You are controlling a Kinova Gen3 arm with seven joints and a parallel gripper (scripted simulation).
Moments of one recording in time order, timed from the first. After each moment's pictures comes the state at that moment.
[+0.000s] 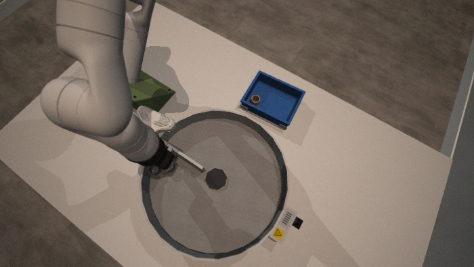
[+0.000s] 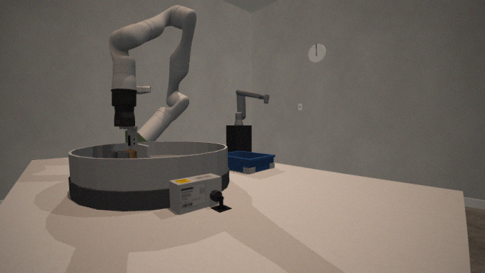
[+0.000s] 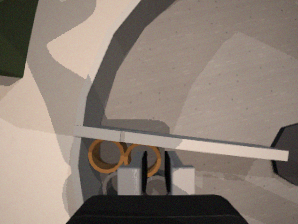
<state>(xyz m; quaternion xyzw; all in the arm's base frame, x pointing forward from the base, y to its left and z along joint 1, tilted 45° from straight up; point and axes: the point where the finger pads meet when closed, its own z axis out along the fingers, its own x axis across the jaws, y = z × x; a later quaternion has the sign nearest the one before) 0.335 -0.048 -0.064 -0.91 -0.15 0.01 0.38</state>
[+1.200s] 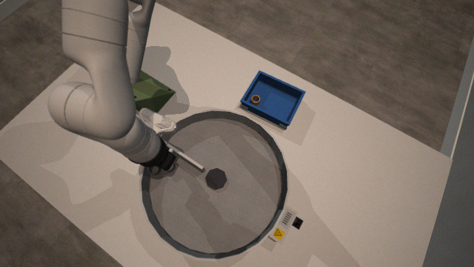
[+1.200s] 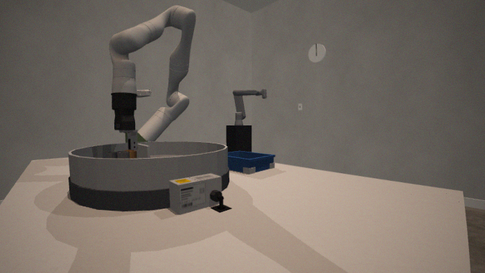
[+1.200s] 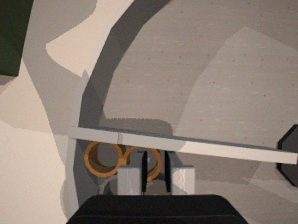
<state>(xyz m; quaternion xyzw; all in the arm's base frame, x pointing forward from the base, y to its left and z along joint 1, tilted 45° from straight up) 0.333 -0.040 -0.072 -0.91 -0.15 0.01 0.38</state>
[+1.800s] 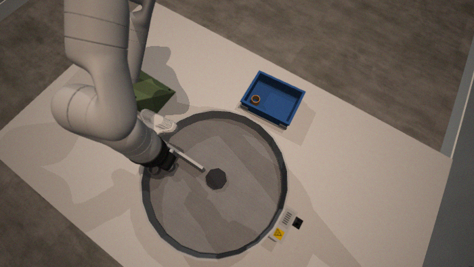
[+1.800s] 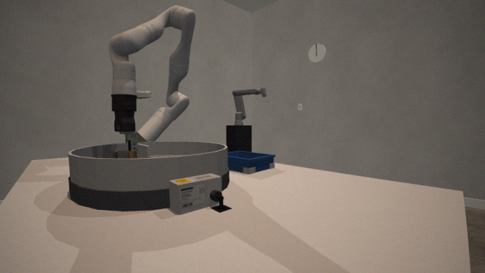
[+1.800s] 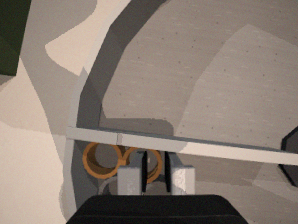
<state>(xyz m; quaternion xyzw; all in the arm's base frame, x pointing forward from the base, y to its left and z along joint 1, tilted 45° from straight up) 0.332 -0.036 -0.075 -0.91 -0.15 0.01 0.38</state>
